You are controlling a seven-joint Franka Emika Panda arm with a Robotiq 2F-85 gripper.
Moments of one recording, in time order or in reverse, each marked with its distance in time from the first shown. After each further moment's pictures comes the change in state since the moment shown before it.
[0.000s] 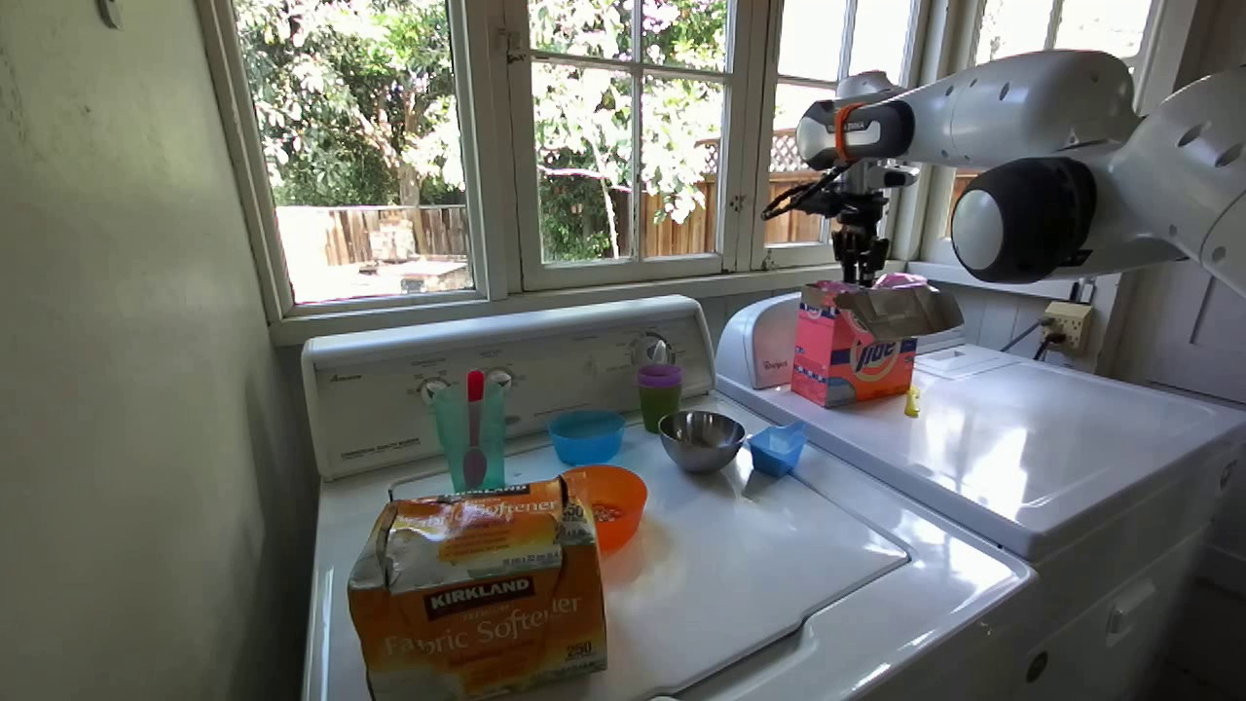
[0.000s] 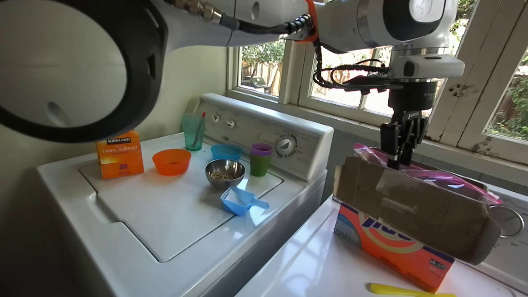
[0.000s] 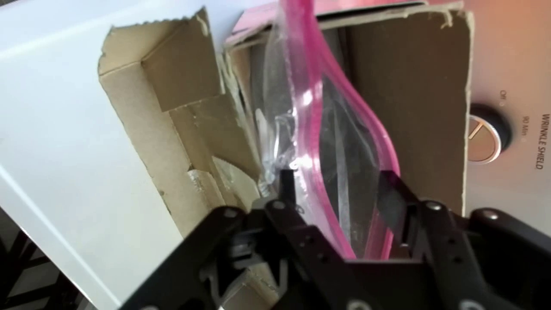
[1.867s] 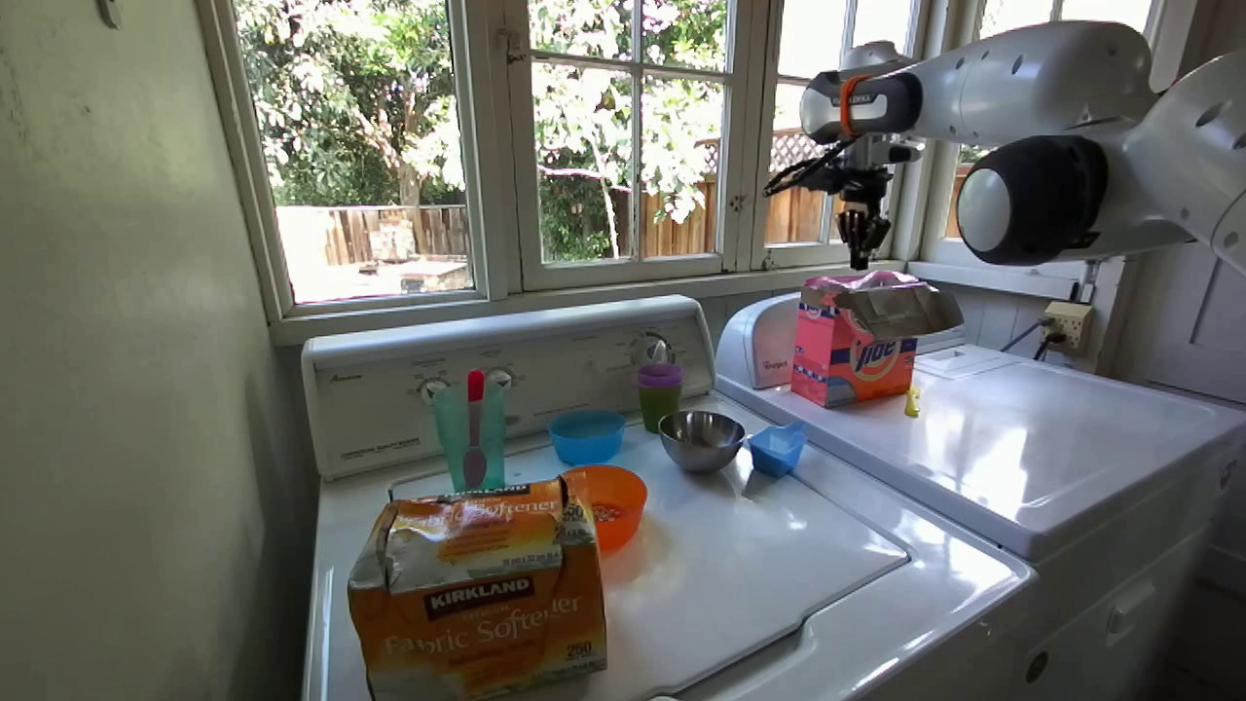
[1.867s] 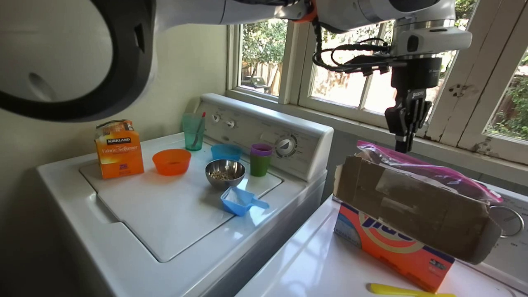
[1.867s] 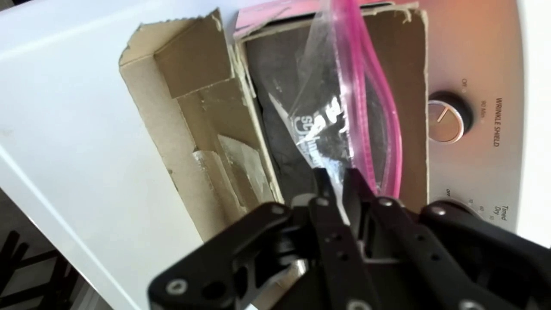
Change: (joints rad) arm 0.003 -0.051 0.000 0.000 0.000 -0.016 0.000
